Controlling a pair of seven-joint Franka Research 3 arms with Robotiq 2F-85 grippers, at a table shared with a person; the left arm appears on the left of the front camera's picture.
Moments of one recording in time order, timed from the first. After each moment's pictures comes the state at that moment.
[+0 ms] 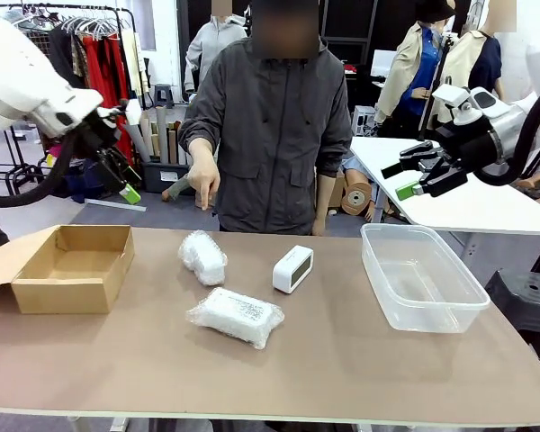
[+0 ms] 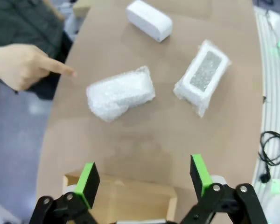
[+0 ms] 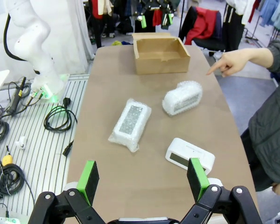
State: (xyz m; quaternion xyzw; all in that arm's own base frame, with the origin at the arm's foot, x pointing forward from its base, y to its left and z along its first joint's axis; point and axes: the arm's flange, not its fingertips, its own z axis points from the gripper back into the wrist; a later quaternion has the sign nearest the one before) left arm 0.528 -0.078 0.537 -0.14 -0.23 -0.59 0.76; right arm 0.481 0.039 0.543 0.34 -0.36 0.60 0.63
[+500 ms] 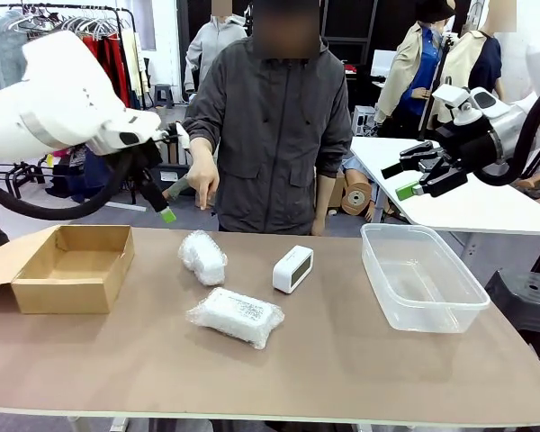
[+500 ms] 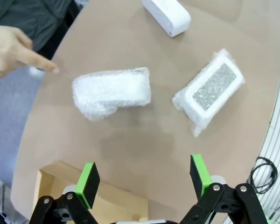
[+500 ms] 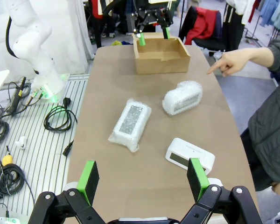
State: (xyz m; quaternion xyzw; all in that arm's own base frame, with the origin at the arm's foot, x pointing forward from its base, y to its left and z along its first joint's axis) left arm 0.515 -0.154 0.509 -0.10 -0.20 -0.51 0.83; right arm 0.481 0.039 0.543 0.34 -0.36 0.60 0.63
